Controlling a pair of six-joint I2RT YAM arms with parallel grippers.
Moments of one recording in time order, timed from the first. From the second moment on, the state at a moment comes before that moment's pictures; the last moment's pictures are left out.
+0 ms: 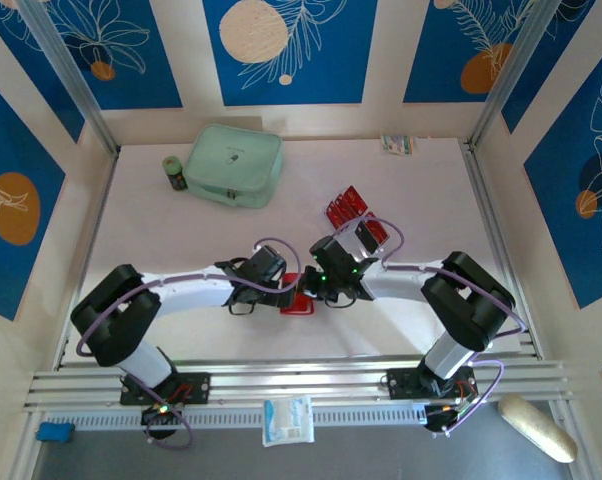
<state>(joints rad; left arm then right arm) -0.85 1.57 0.77 -0.34 -0.11 -0.58 0.80 1.63 0.74 -0.07 -0.26 1.00</state>
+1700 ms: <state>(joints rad) -0.70 1.19 0.96 -0.62 -0.29 -0.52 0.17 0.91 0.76 -0.67 -0.23 0.70</state>
